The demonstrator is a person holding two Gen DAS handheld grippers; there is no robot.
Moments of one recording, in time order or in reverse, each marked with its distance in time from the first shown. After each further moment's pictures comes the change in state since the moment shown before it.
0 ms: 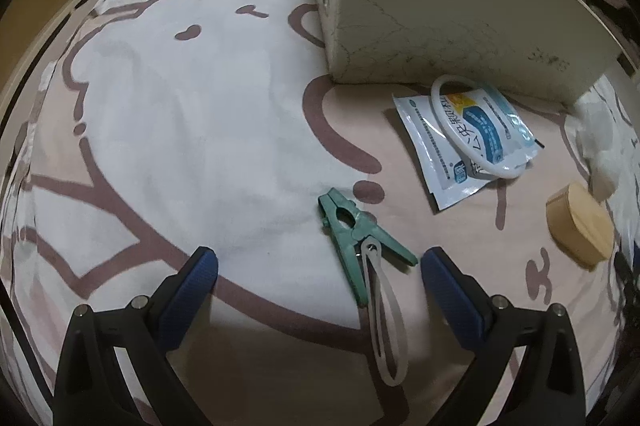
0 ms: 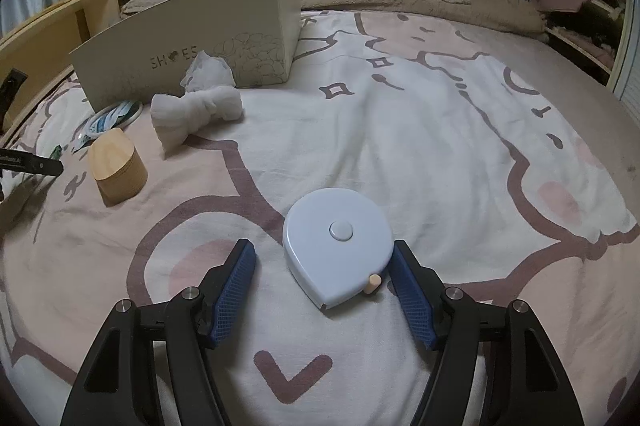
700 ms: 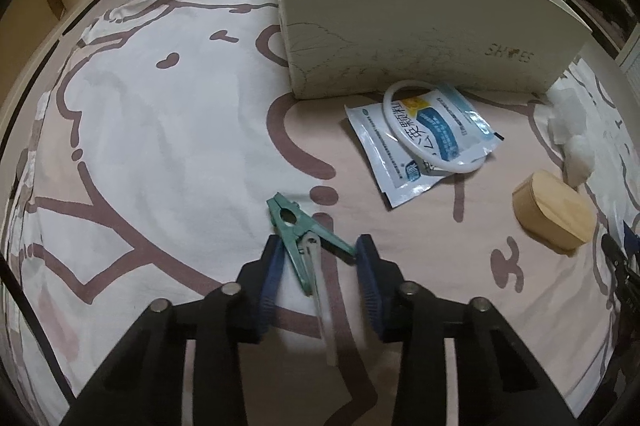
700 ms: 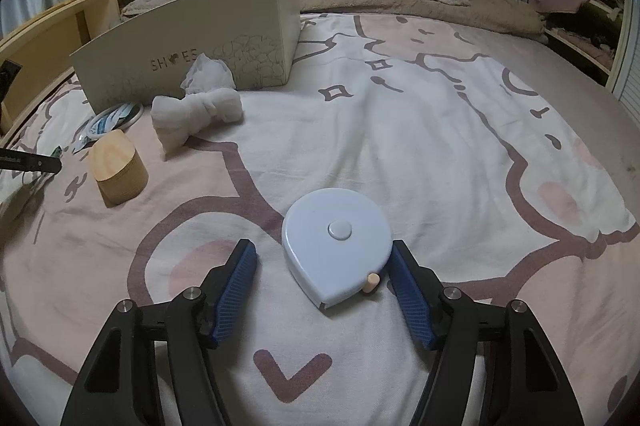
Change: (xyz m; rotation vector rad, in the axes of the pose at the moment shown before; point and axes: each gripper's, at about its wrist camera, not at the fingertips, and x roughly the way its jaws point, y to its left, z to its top) left arm -0.021 -0.018 0.000 0.086 -0.032 -0.015; right arm -0.002 0.000 -0.001 0.007 -0.011 0.003
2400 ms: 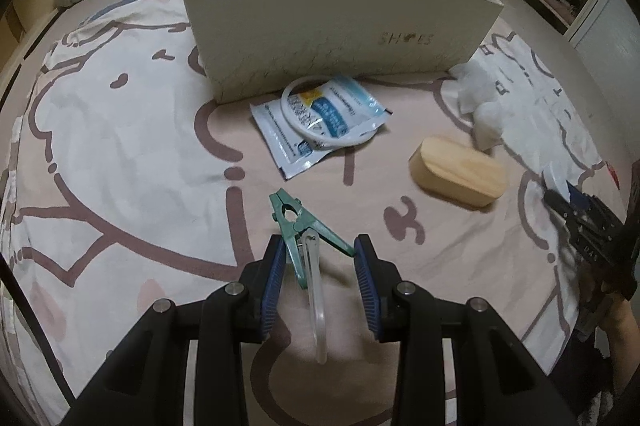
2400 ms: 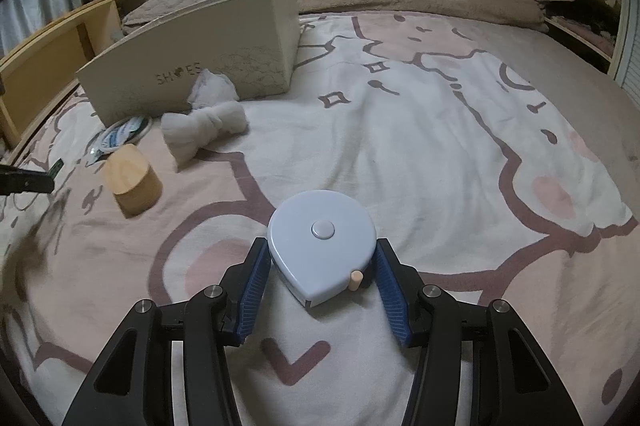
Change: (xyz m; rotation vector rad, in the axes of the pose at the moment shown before) left arm -0.047 -0.036 -0.014 0.103 0.011 -0.167; right arm -0.016 -0.004 0.007 0.033 0.012 0.042
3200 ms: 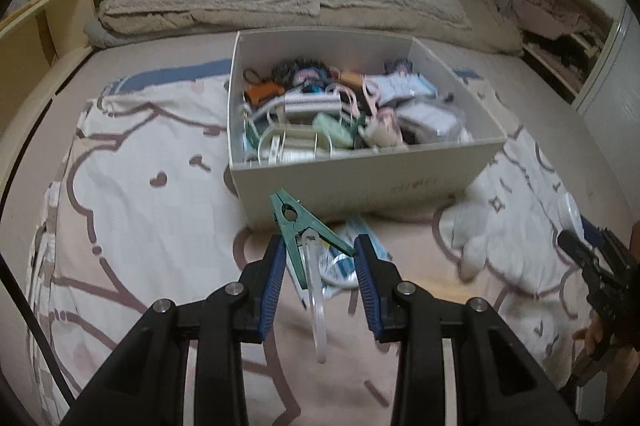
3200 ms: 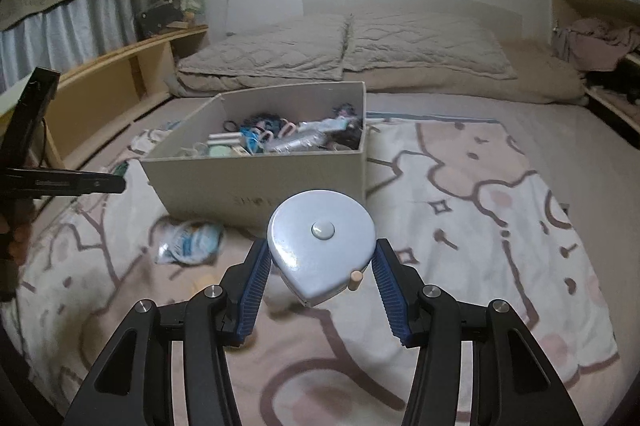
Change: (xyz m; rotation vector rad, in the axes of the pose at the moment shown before) left arm -0.058 0.014 0.075 -0.079 -0.239 0.034; right arm -0.043 0.047 0.102 -0.097 -0.188 0.141
